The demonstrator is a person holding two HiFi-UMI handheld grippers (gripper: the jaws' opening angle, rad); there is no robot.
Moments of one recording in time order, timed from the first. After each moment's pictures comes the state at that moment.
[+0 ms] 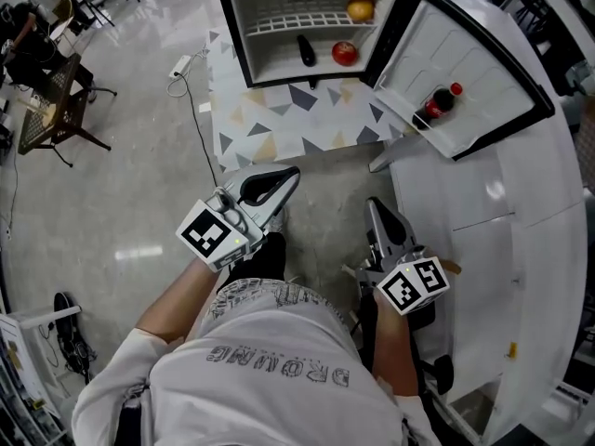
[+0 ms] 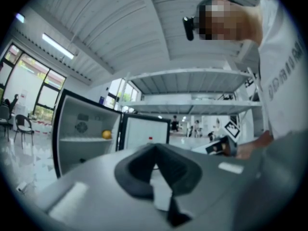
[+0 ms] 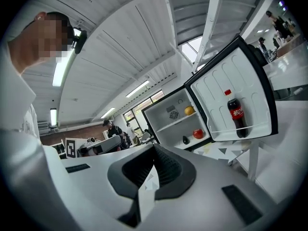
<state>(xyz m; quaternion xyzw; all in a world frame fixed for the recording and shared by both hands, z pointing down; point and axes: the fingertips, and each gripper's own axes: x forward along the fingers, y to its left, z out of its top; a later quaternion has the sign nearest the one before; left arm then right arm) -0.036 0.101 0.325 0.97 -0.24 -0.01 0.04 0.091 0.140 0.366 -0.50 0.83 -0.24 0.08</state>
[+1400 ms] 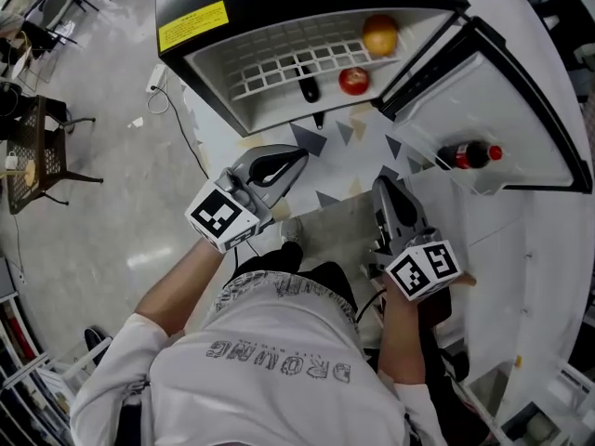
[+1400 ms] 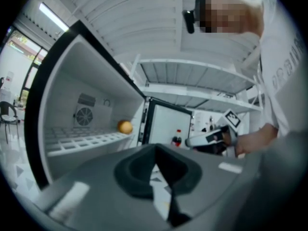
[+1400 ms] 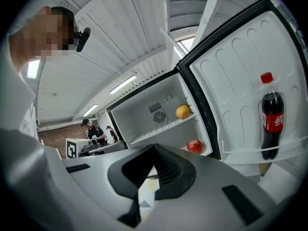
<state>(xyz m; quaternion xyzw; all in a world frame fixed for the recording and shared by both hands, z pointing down) -0.038 -0.148 0.378 0.98 -0.16 0.03 0.07 0.077 -0.094 0.385 -0.57 0.78 -0.25 0.05</state>
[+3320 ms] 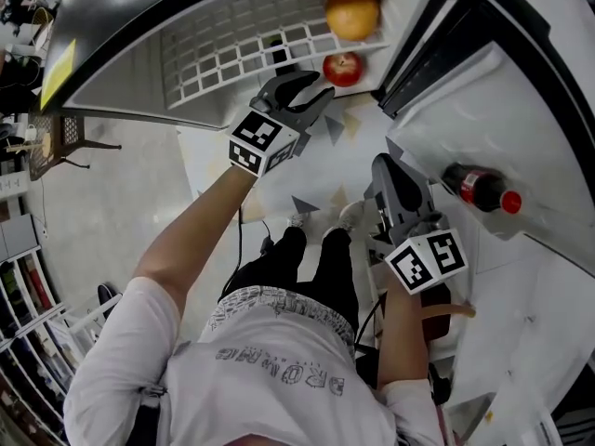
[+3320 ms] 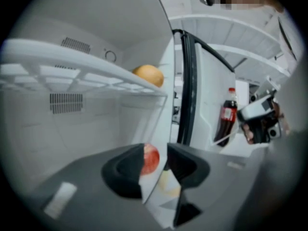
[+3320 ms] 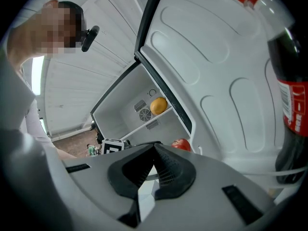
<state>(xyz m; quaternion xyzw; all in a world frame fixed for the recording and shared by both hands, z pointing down) 0.095 -0.301 0.516 0.95 -0.27 0.16 0.06 0.167 -0.170 0.457 -0.50 0.81 -0.29 0.08</state>
